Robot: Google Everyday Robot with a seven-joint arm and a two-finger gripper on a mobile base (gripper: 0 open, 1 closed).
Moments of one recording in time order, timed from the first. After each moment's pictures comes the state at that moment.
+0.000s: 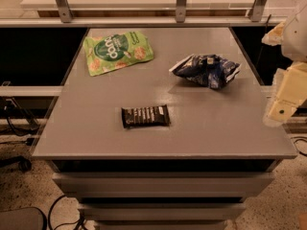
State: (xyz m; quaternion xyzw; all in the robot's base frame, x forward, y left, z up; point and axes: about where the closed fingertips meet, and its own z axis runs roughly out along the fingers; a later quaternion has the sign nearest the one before) arm 0.438 -0.216 0.977 -0.60 0.78 -0.04 0.16
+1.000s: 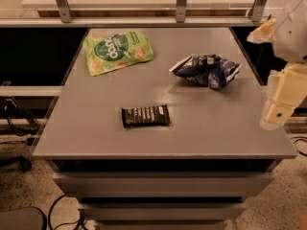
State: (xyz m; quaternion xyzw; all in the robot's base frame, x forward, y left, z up) arm 0.430 -0.189 0.983 -0.66 0.73 -0.03 0.17
